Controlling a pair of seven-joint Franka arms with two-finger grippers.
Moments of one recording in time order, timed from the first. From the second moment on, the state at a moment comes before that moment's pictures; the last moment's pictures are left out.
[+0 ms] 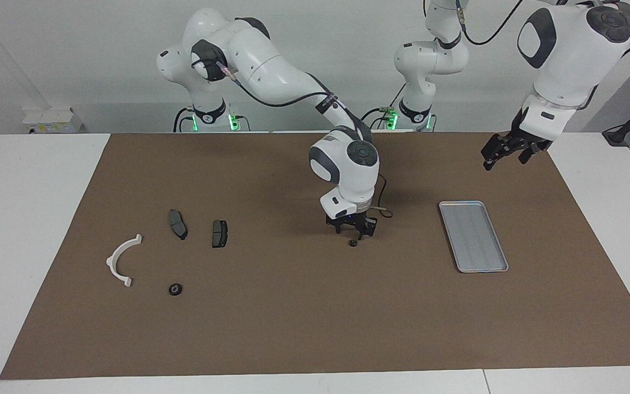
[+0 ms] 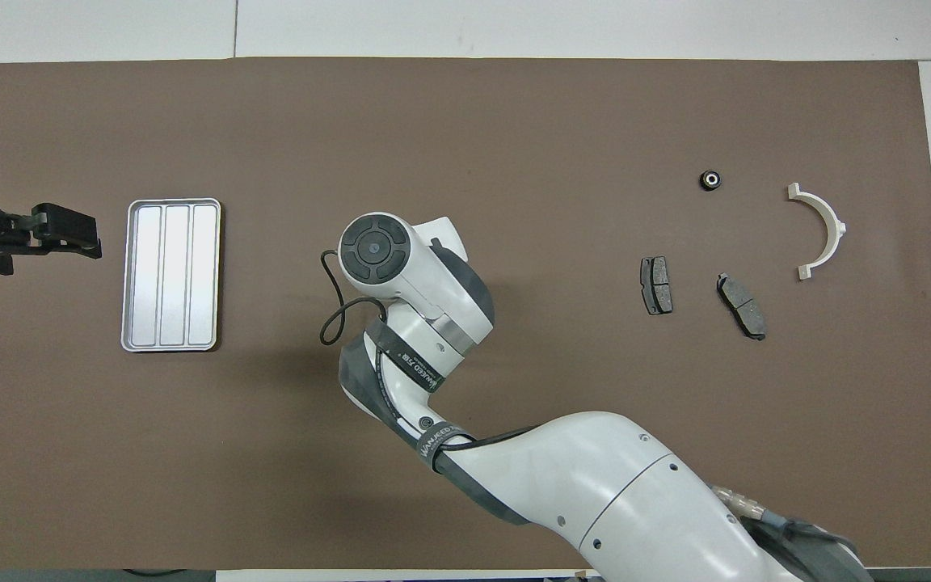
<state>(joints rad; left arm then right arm) -0.07 -0.01 0.02 -1.68 0.01 1.66 -0.17 0.65 0.79 0.08 -1.30 -0.10 2.12 1.13</state>
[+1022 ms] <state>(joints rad) -0.07 -0.01 0.02 -1.68 0.01 1.66 -0.17 0.65 0.83 0.06 -1.22 -0.10 2.13 1.13</state>
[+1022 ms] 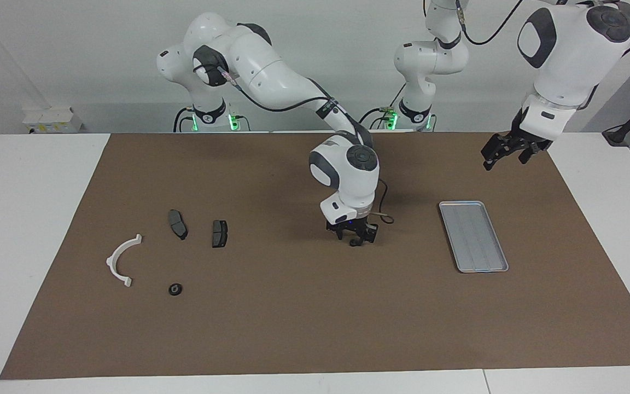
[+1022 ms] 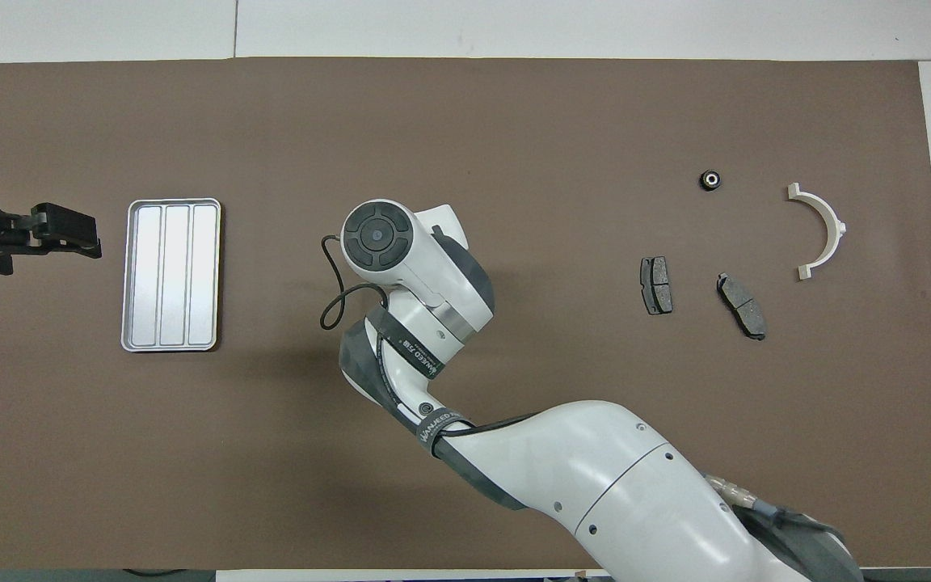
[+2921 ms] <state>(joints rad) -0.07 -0.02 0.02 -1.68 0.01 1.66 -0.17 0.13 0.80 0.05 -1.09 -0.11 1.98 0.05</state>
